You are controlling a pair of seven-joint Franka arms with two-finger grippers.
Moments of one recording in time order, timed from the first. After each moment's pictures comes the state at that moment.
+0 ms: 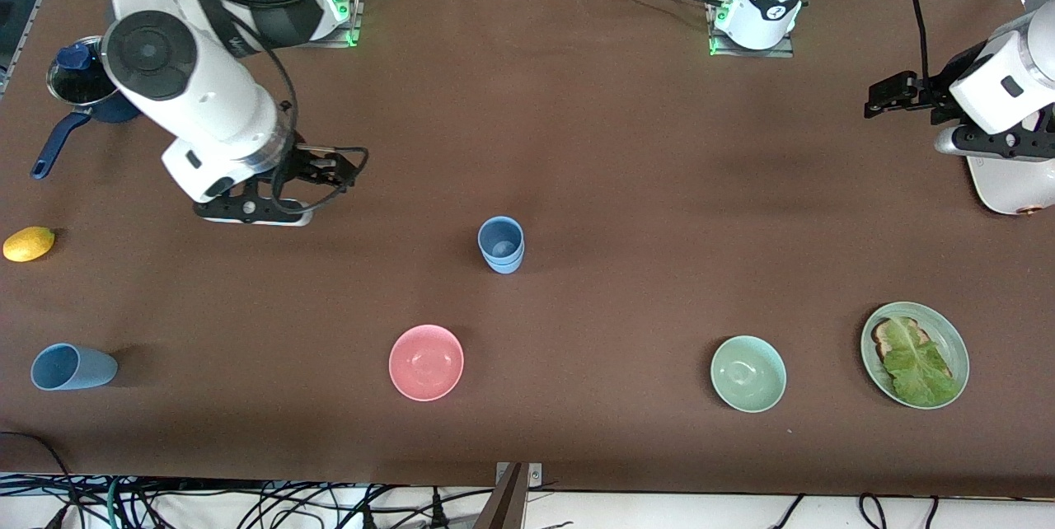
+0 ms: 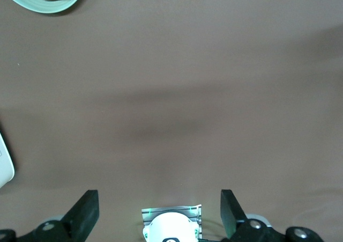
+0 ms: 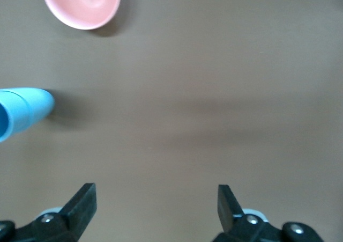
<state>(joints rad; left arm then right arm) 0.00 -0.02 -0.01 -1.69 -0.04 1.41 0.06 0.41 0.25 -0.09 -1.51 0.01 1.65 0.33</state>
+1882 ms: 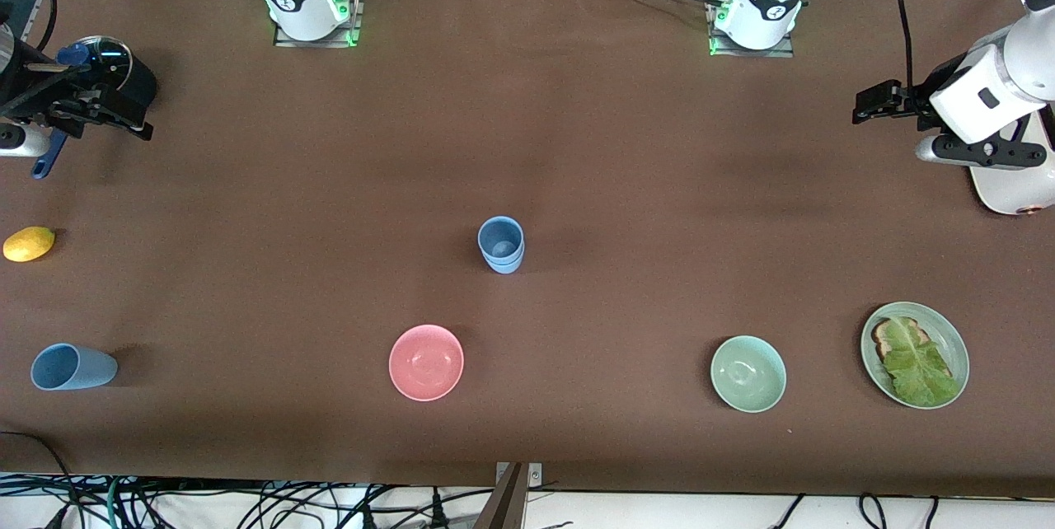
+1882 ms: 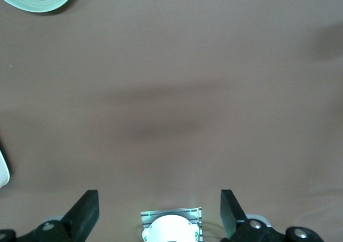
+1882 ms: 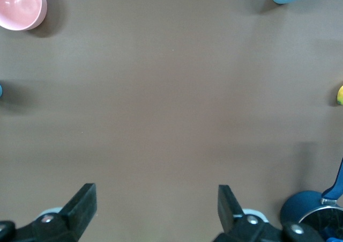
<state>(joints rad) 0.00 0.00 -0.01 -1.71 -0.04 1.44 0.06 0.00 -0.02 -0.03 -1.67 0.01 1.60 0.00</state>
